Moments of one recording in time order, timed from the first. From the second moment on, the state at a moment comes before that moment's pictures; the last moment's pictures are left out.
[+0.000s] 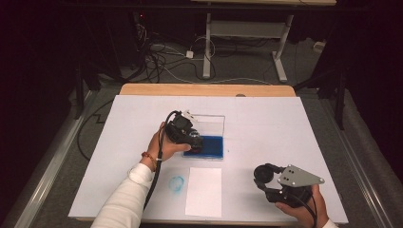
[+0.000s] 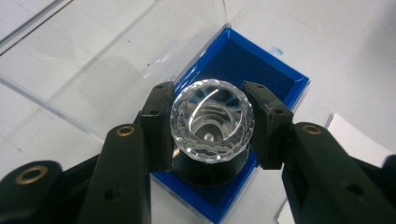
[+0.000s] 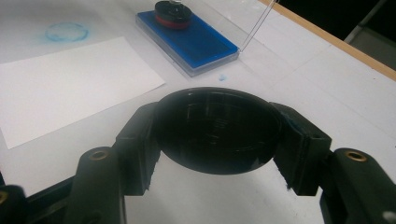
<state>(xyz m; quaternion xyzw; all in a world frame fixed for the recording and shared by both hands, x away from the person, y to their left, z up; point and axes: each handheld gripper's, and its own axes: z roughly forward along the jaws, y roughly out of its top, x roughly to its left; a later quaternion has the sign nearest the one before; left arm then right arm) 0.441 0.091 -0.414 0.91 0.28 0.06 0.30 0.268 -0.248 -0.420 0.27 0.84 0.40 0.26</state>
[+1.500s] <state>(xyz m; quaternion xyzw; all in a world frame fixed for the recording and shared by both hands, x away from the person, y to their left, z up) 0.438 0.092 -0.425 0.89 0.29 0.06 0.35 0.267 -0.243 -0.421 0.26 0.84 0.40 0.26</state>
